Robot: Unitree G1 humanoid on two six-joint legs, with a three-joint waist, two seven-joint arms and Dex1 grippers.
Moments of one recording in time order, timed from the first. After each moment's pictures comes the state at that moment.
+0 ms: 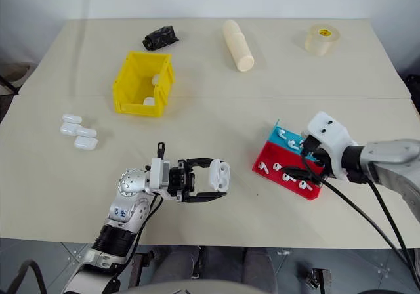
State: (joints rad) left arm -0.29 0.21 -0.17 0.08 -0.40 -0.28 -1.21; right arm -0.40 -1.20 0.06 -0.40 0.65 1.02 0.72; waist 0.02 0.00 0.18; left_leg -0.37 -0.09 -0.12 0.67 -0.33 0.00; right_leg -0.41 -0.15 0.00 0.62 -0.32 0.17
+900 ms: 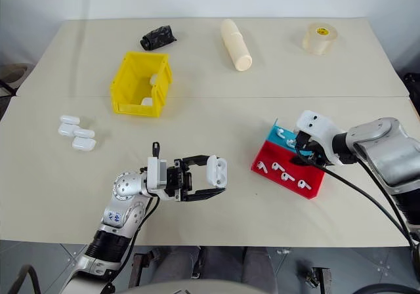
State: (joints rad) left arm -0.25 0.24 -0.18 0.01 -0.40 -0.24 -1.13; right arm -0.58 -1.10 0.28 -0.12 0.28 0.89 1.02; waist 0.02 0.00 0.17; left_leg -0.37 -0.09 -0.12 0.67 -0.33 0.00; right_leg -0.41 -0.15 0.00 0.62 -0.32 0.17
